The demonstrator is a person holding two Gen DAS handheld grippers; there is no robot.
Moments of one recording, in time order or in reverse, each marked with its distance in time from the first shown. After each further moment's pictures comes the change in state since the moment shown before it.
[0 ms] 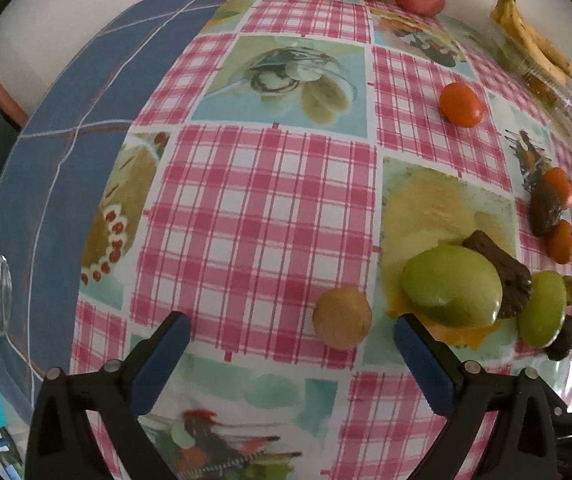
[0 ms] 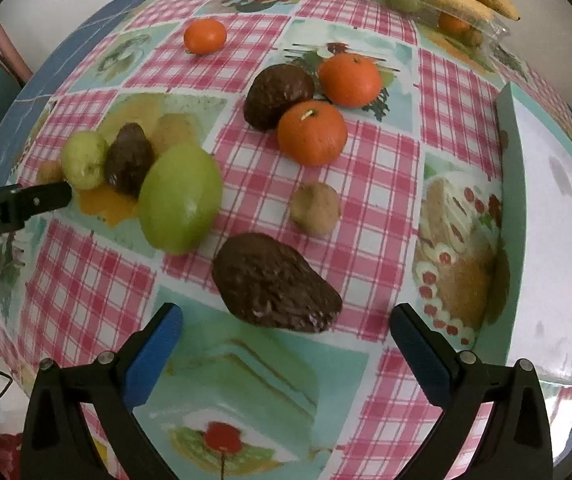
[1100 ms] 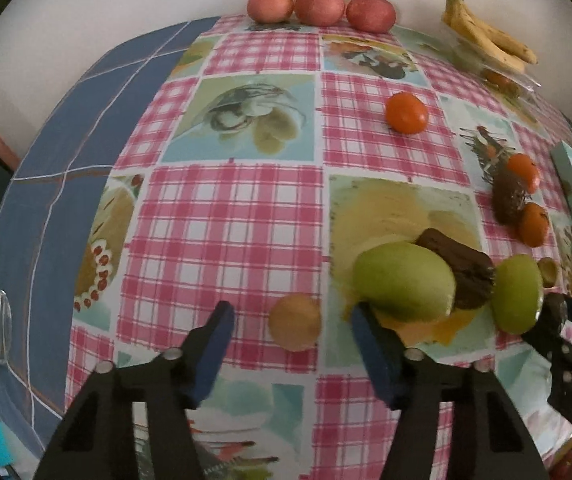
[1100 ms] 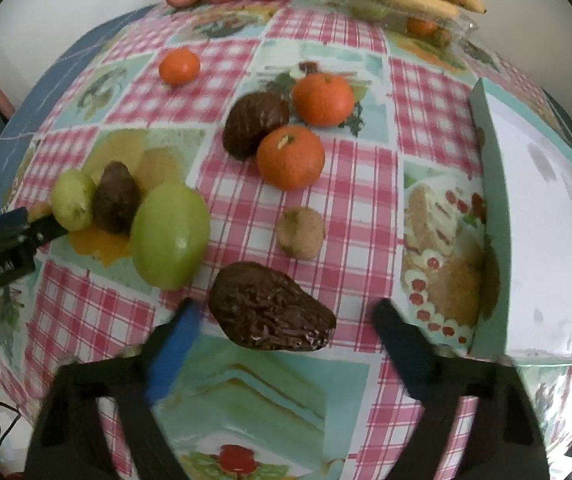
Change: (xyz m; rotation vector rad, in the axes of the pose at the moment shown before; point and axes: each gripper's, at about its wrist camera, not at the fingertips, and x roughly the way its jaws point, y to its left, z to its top) left arm -0.017 -0.020 -0.005 0.110 -0.119 -0.038; right arm -0.017 -0.004 0.003 0.099 -0.072 -0.031
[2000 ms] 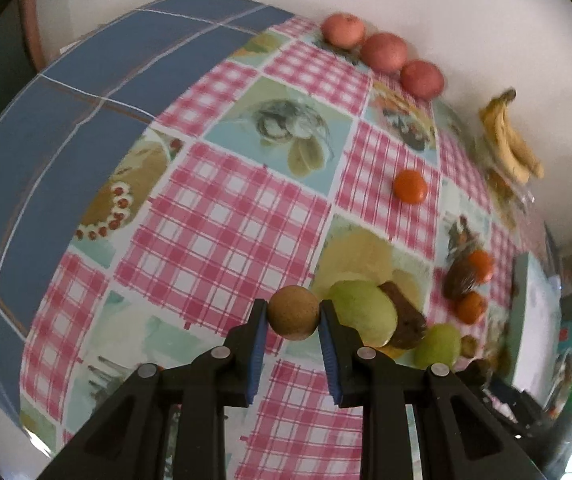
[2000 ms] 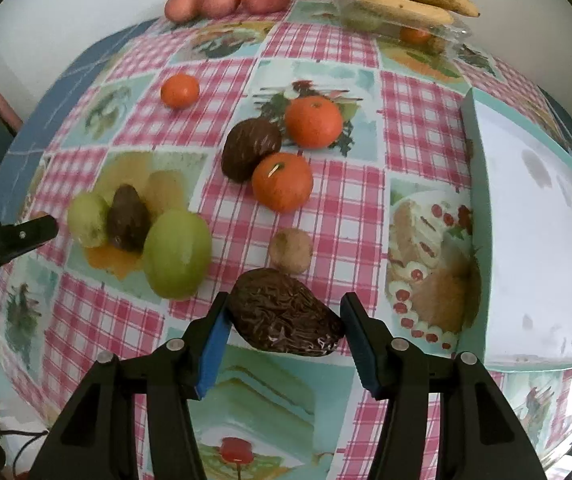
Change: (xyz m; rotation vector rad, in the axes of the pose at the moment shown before) left arm -0.046 0.039 -0.004 -0.387 -0.008 -0.191; right arm -0.011 -0.019 0.010 0.029 -0.012 0.029
